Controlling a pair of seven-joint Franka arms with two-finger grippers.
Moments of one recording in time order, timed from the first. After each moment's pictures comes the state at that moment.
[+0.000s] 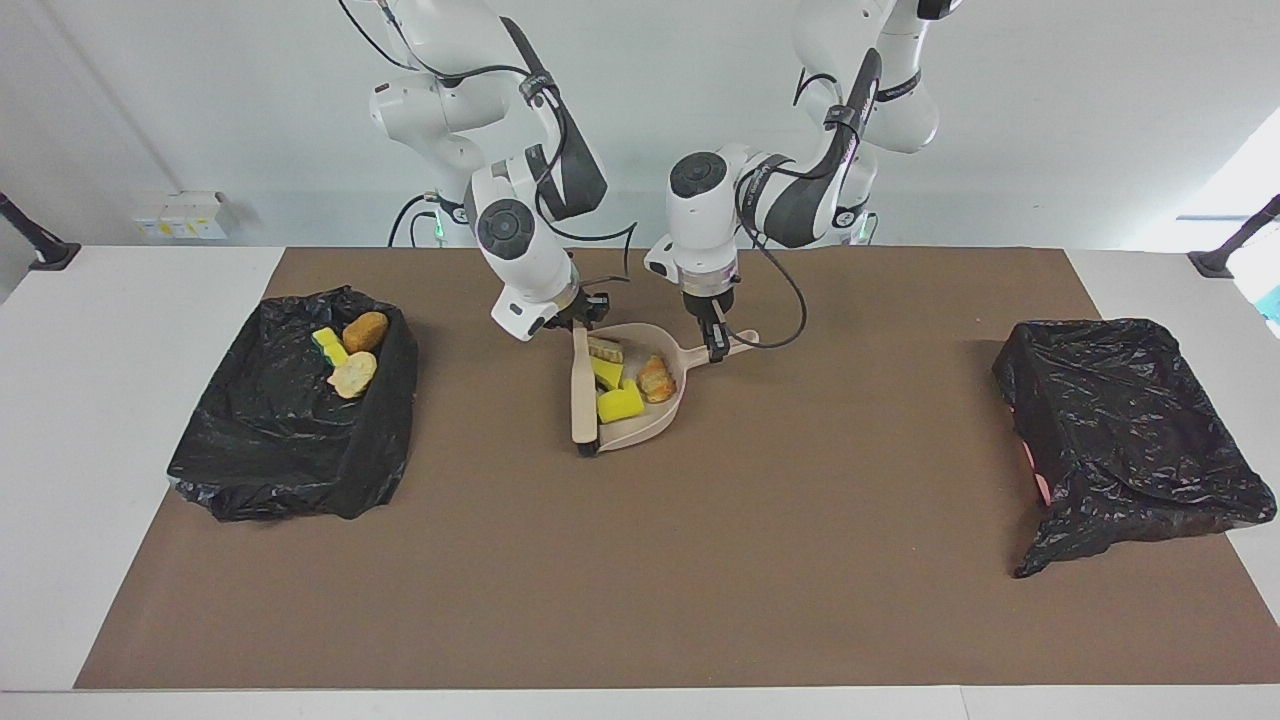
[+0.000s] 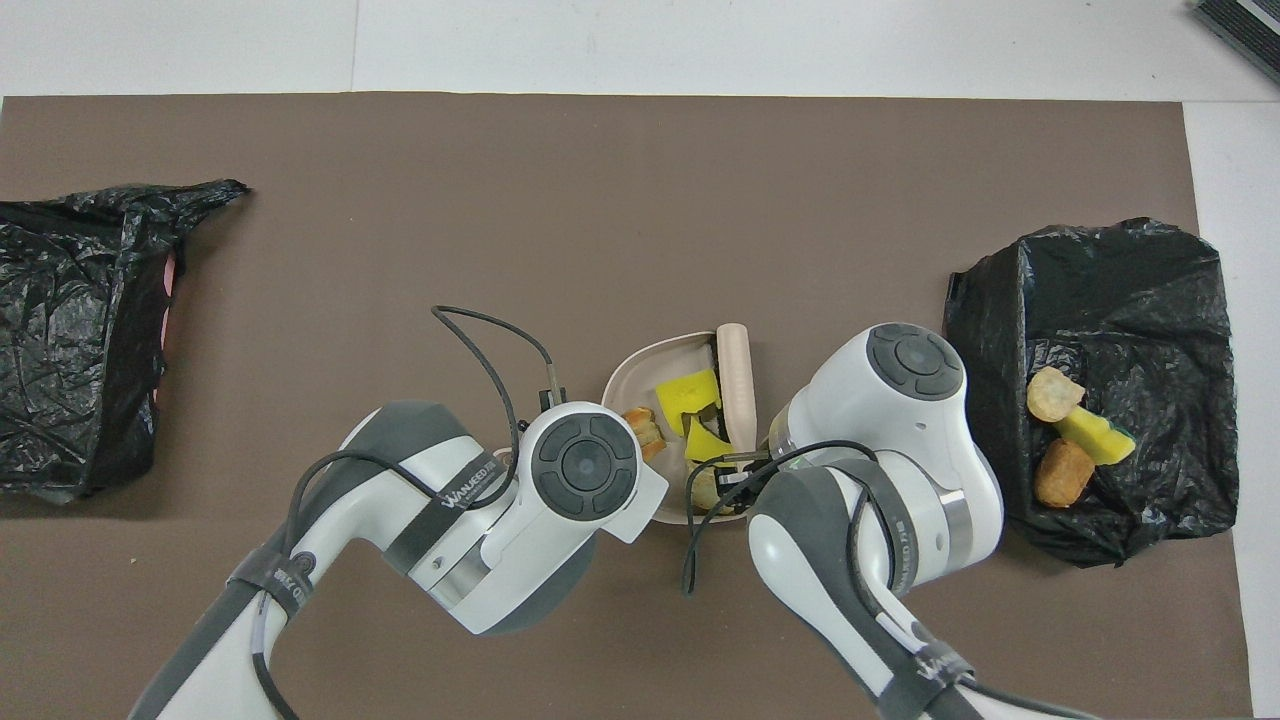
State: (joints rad) left arm -0.70 0.16 -0.03 -2.03 0.18 2.16 0.63; right arm 0.32 0.10 0.10 -2.11 0.34 1.95 0.21
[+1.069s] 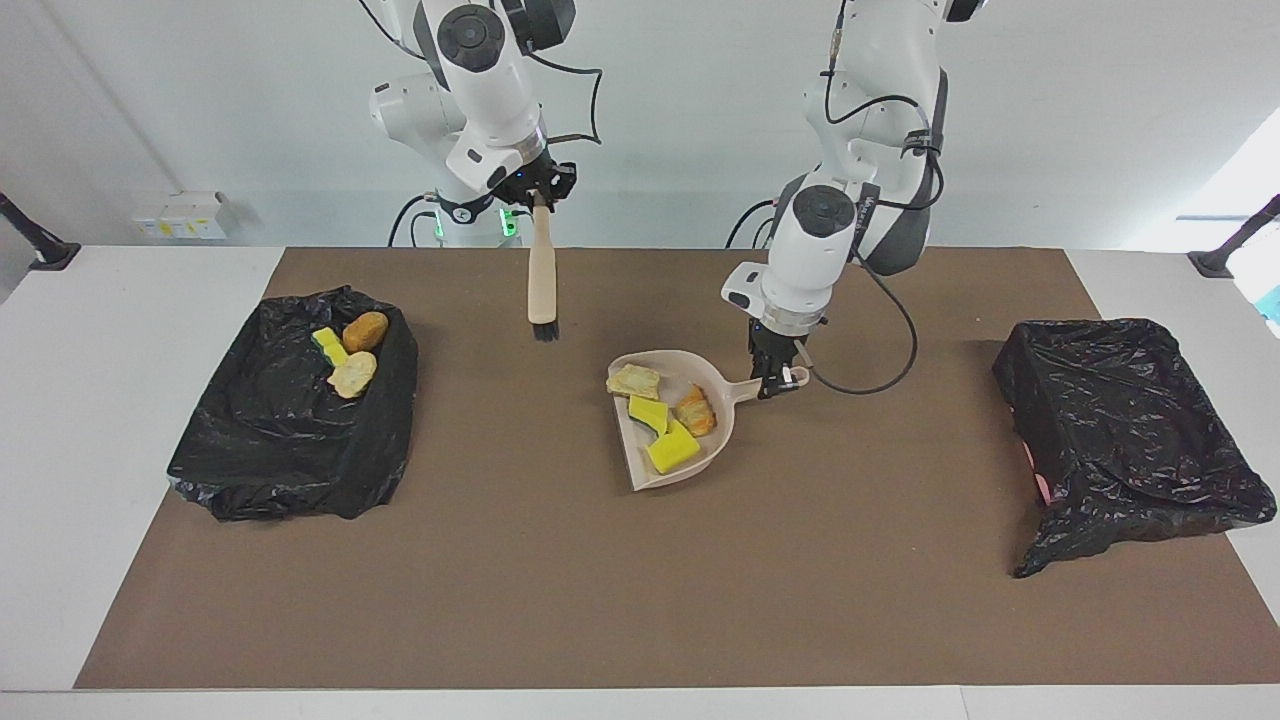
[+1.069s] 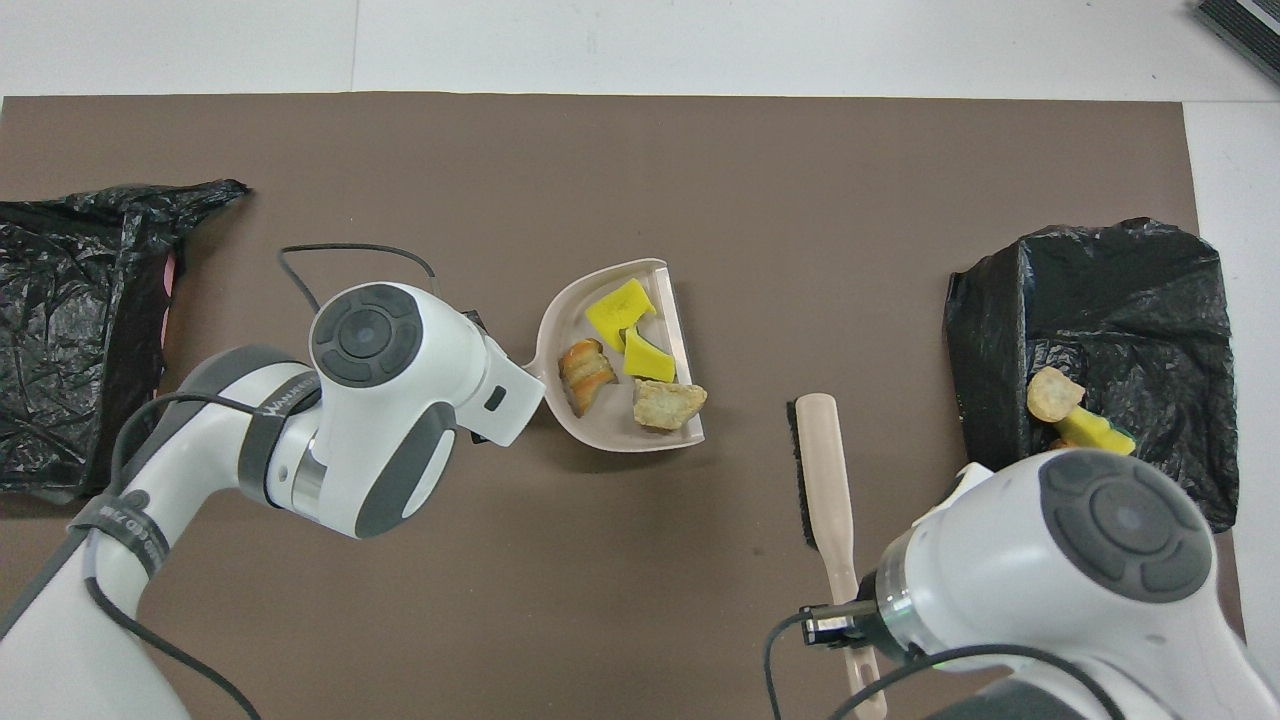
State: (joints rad) left arm -0.45 0.17 -0.02 -1.99 -0.04 2.22 0.96; right arm 0.34 -0.36 0.11 -2.20 0.24 1.55 0.35
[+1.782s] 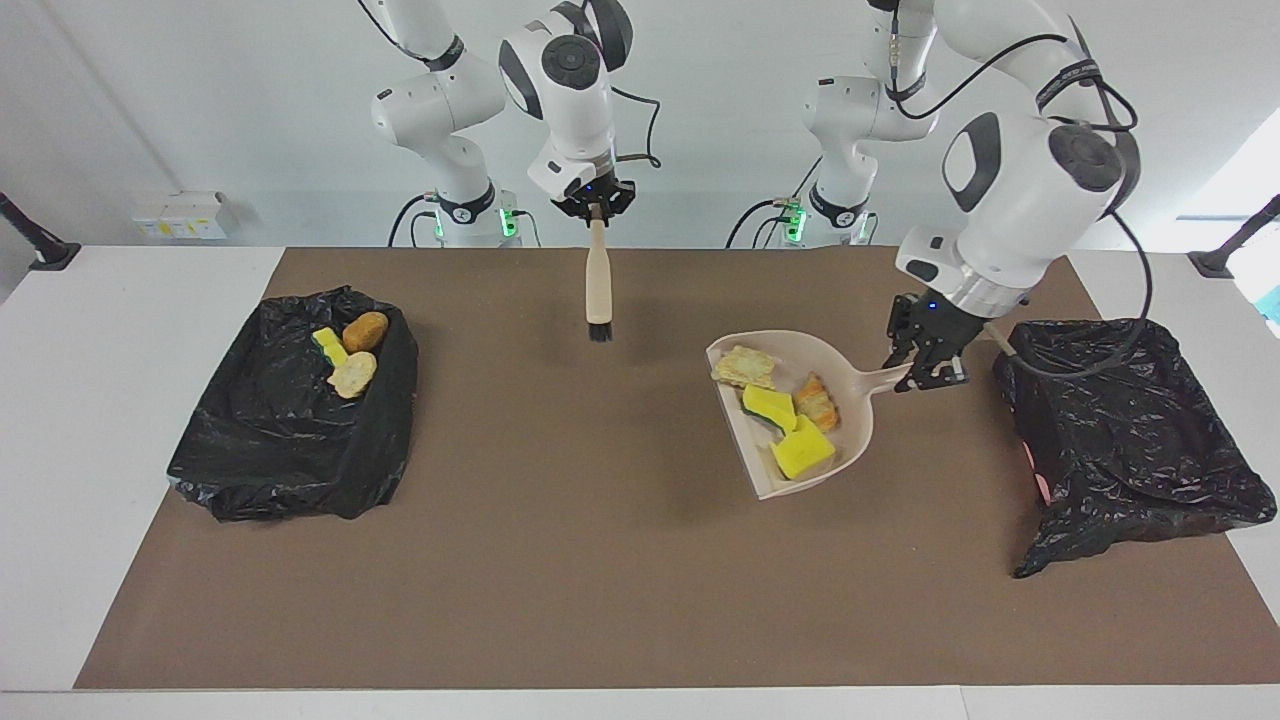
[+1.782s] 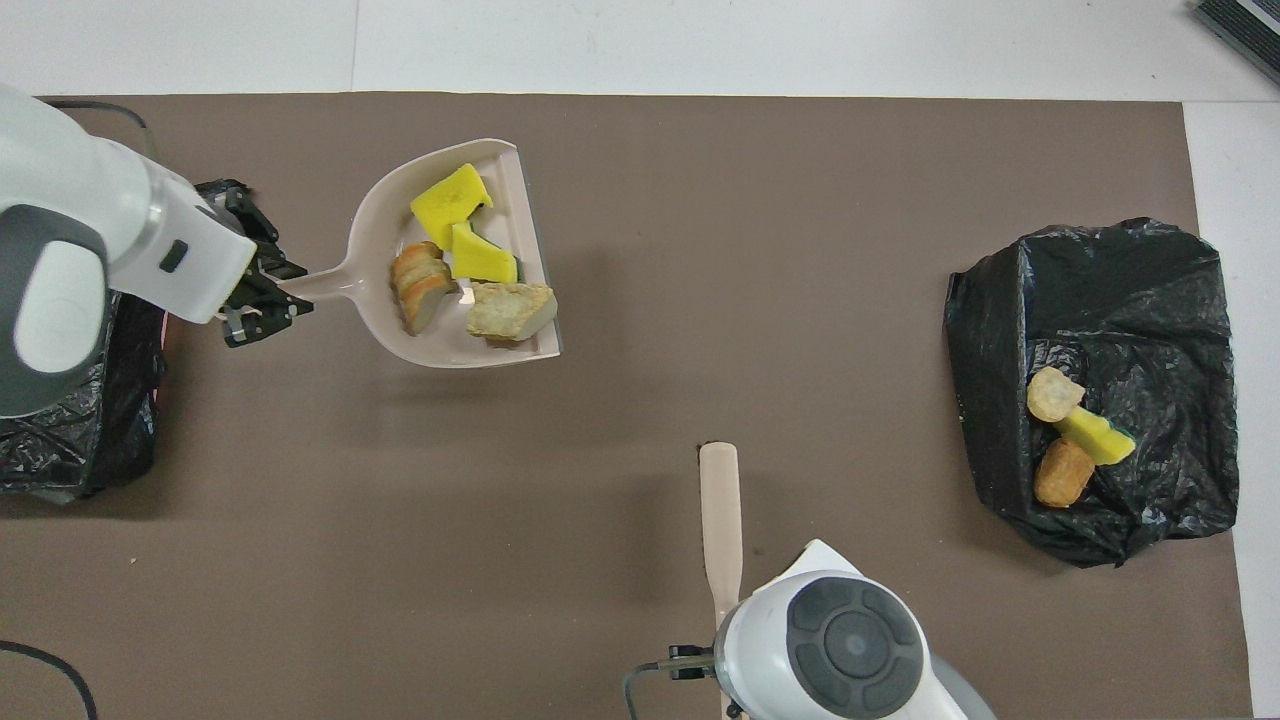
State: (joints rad) left arm -0.12 0.16 -0.01 -1.63 -0.14 1.82 1.29; right arm 0.58 -0.28 0.13 -2.33 0.28 1.87 0.60
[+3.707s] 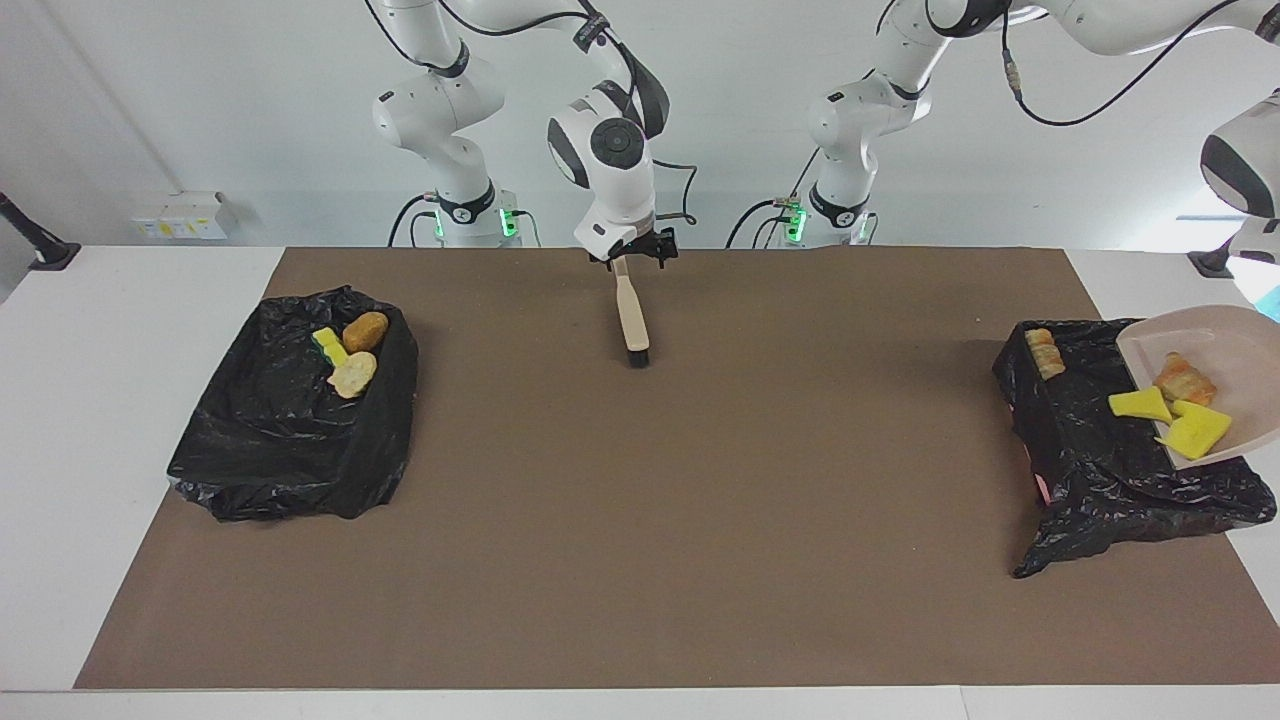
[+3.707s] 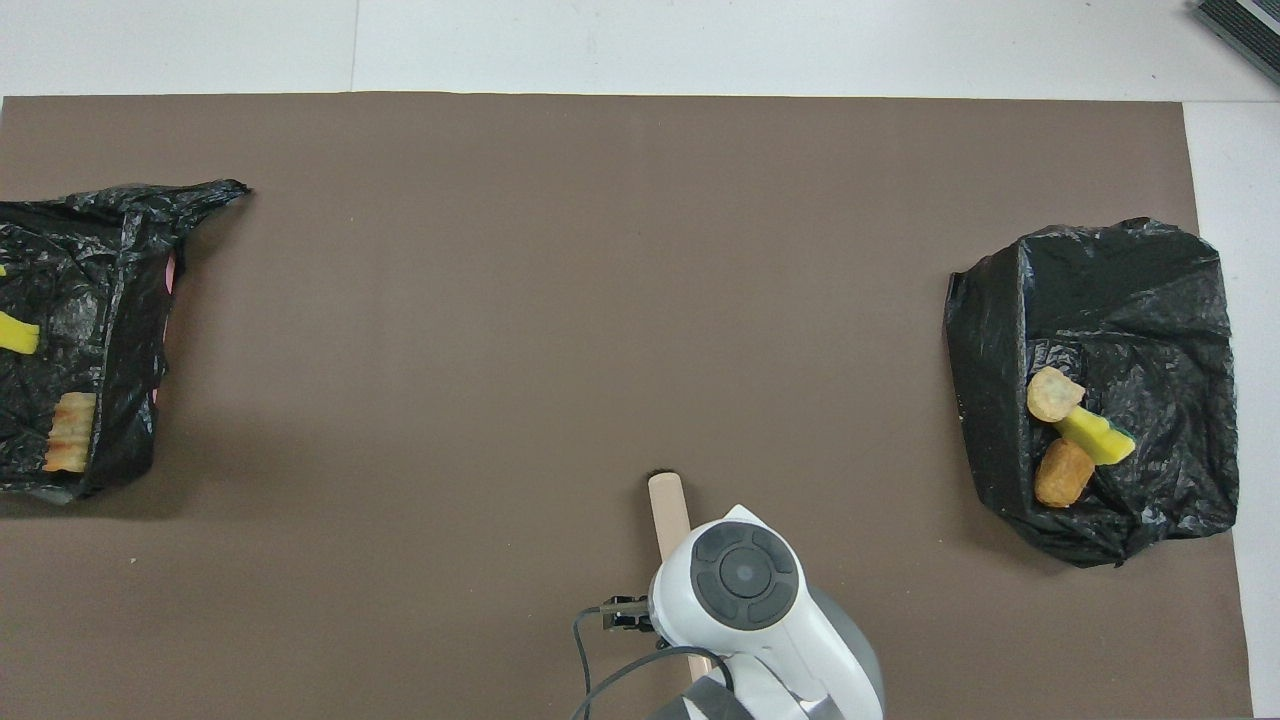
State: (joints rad) left arm 0.34 0.22 -0.01 -1.58 0.88 2.07 1.70; right arm 0.61 -0.05 0.12 -2.29 0.30 2.09 0.59
